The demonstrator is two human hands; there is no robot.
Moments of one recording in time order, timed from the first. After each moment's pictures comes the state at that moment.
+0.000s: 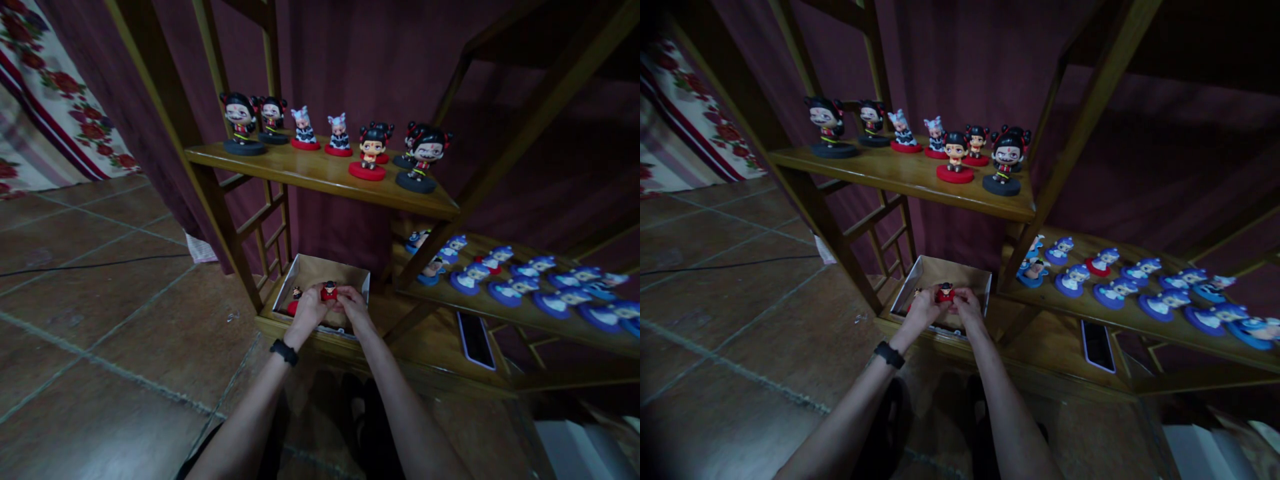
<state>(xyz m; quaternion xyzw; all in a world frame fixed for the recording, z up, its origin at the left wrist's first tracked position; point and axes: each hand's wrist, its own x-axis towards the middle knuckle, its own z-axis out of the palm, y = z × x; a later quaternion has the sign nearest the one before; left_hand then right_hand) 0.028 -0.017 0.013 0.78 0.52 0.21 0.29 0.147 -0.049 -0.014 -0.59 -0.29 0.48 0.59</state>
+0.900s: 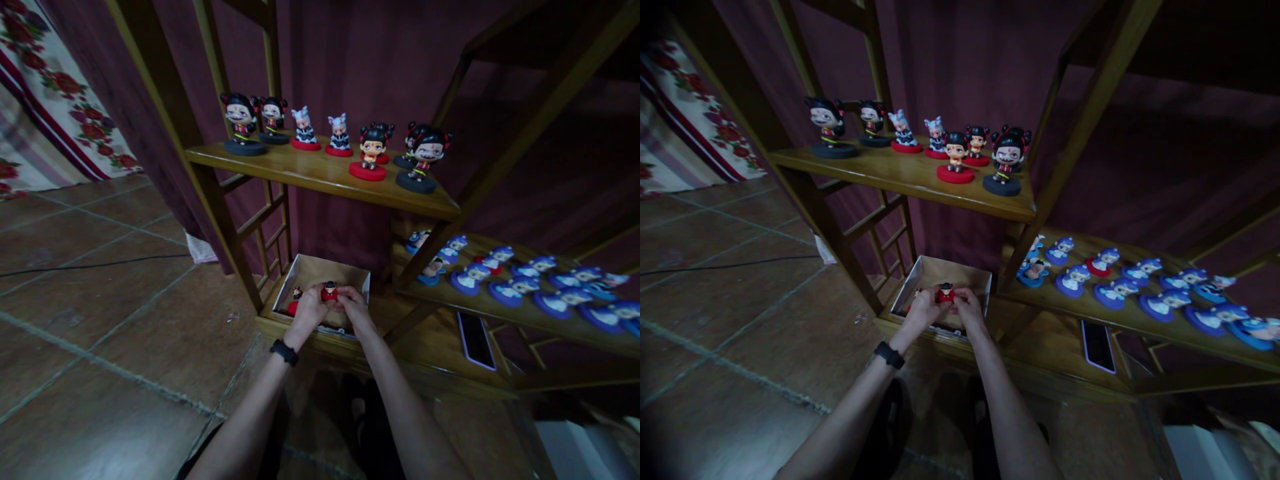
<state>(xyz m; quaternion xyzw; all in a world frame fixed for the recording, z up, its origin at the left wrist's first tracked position) 0.027 -0.016 0.014 0.78 0.52 0.19 0.28 0.148 -0.053 -0.009 -0.59 -0.29 0.47 0.58</state>
